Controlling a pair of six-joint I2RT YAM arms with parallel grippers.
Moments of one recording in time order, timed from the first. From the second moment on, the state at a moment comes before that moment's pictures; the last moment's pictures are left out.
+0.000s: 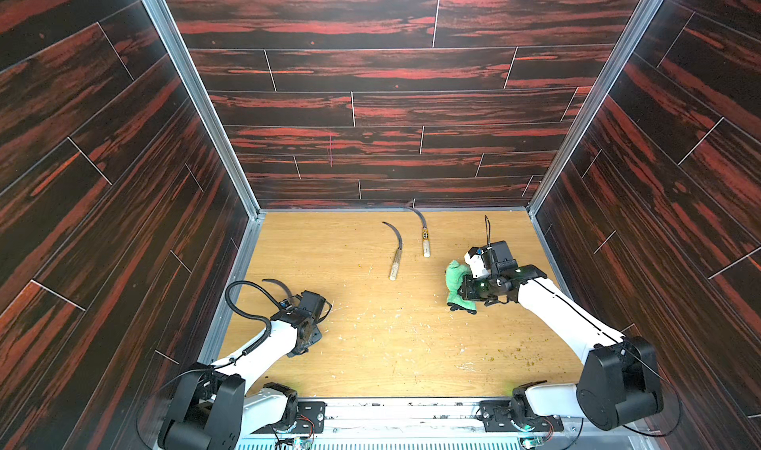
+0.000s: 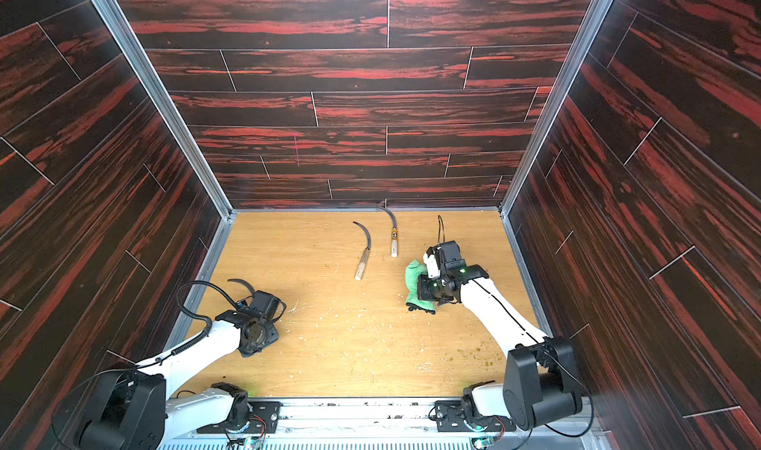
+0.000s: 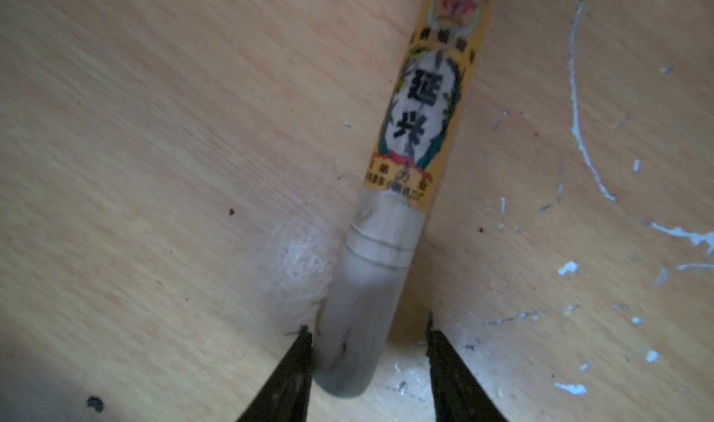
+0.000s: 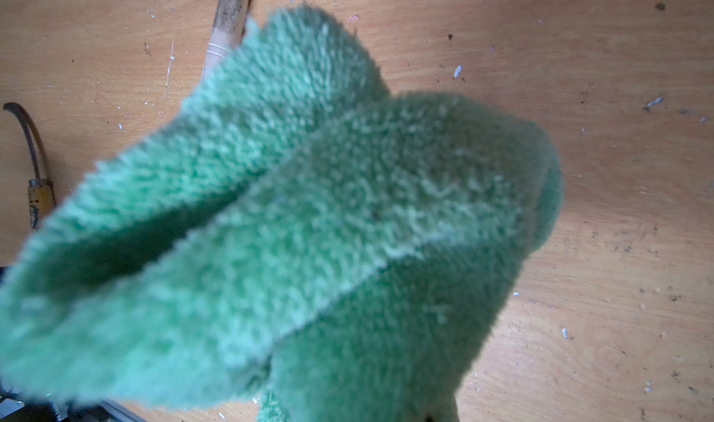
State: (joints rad) left arm -0.28 1.21 0.51 -0.68 -0.29 -0.89; right arm 0.31 1.37 0.97 -0.69 -0.25 0.28
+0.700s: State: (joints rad) left arm -0.23 1.24 0.53 -0.67 -0.29 -0.82; right arm 0.31 1.37 0.97 -0.70 -0.25 0.28
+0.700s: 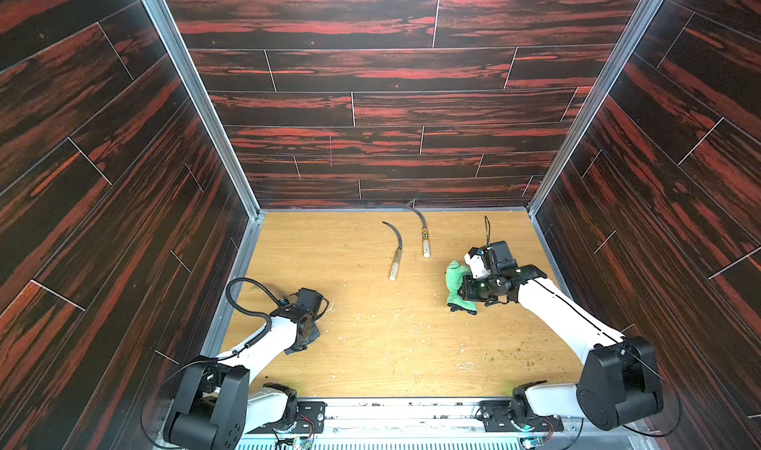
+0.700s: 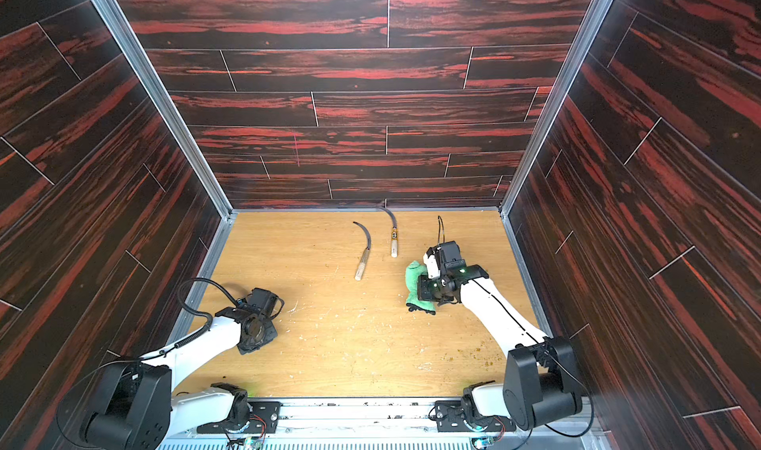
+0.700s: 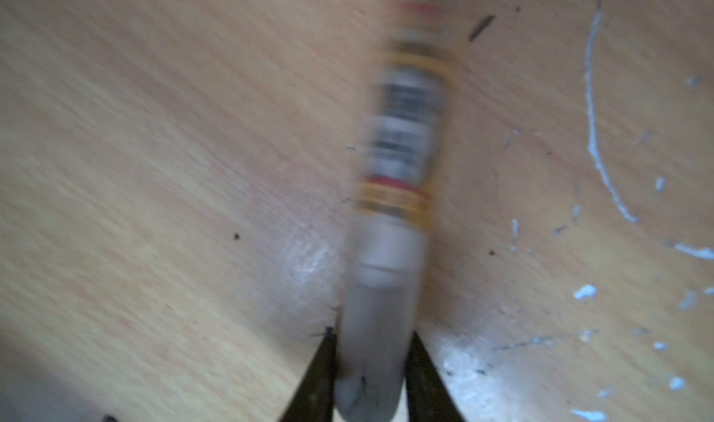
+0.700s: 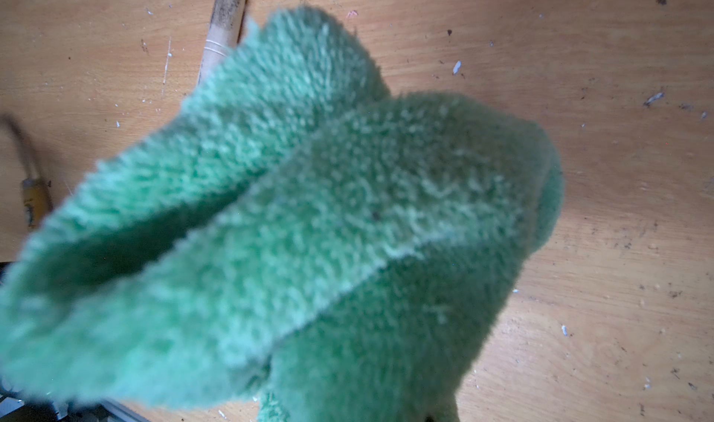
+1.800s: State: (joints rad) left arm -0.93 1.55 0.81 -0.52 -0.09 -0.63; right arm 0.31 1.37 1.05 -0.76 -0.30 0.27
